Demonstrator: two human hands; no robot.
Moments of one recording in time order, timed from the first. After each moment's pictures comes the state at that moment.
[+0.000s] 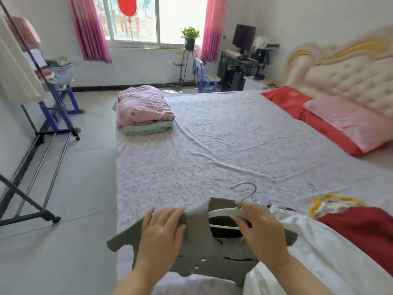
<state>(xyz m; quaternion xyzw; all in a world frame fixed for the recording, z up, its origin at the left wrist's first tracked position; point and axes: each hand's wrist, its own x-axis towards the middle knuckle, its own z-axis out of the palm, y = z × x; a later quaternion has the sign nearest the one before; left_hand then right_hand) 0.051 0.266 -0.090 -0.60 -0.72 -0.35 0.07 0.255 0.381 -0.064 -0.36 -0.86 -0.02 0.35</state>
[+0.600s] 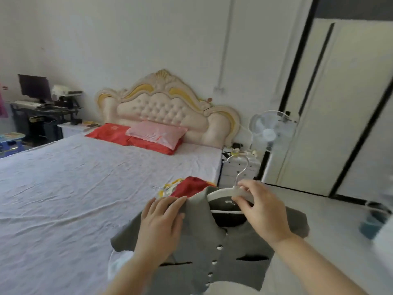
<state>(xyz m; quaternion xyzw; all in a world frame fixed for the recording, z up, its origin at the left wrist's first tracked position) 0.314 0.205 0.060 -0.83 -0.31 -0.46 -0.04 0.528 0.106 0.113 -0.65 -0.60 -0.29 0.37</state>
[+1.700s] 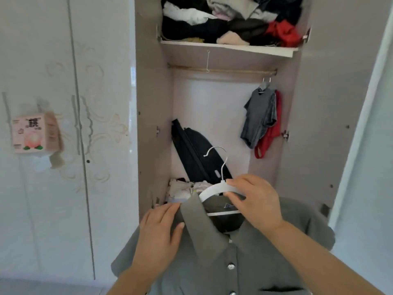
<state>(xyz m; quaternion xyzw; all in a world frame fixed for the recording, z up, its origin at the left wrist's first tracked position) 0.904 -0.491 0.109 -0.78 0.42 -0.29 -0.36 0.782 -0.694 0.179 -0.83 0.06 -0.55 -0.08</state>
